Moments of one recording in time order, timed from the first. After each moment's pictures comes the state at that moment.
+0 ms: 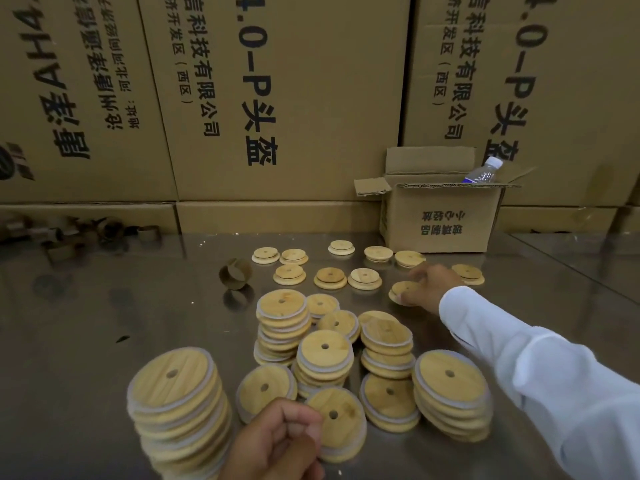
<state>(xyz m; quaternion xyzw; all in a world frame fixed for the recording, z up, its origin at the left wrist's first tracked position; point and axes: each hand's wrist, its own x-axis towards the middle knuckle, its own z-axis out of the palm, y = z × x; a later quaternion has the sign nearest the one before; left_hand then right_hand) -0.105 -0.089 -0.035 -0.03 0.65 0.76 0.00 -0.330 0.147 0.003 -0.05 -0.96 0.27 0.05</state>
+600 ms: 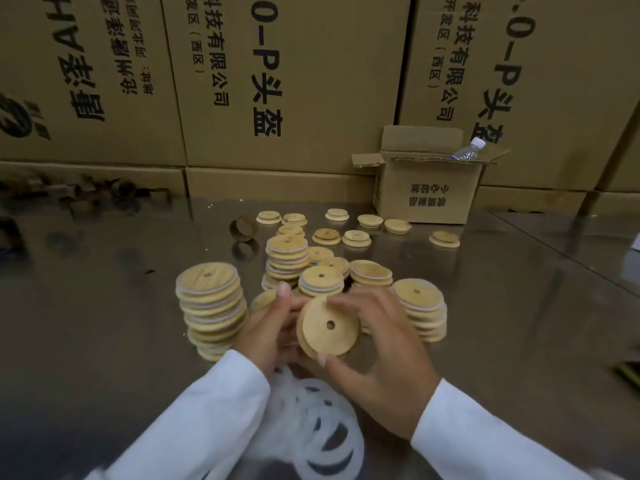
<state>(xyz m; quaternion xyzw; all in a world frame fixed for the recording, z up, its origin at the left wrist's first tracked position) -0.091 -0.086 -0.023 0.00 0.62 0.79 0.00 -0.077 0.070 -0.020 0.32 -0.84 0.34 0.26</state>
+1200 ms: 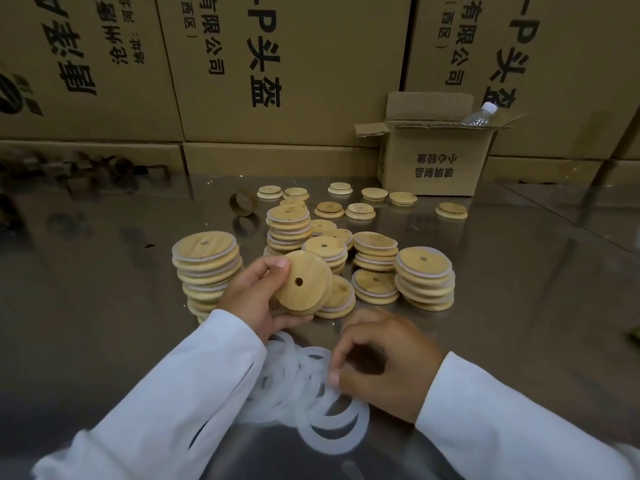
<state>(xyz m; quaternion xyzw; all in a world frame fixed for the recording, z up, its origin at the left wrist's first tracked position) -0.095 -0.099 -0.027 -0.02 0.55 0.83 -0.05 -0.067 0.080 -0.030 0.31 -0.90 0.32 -0.01</state>
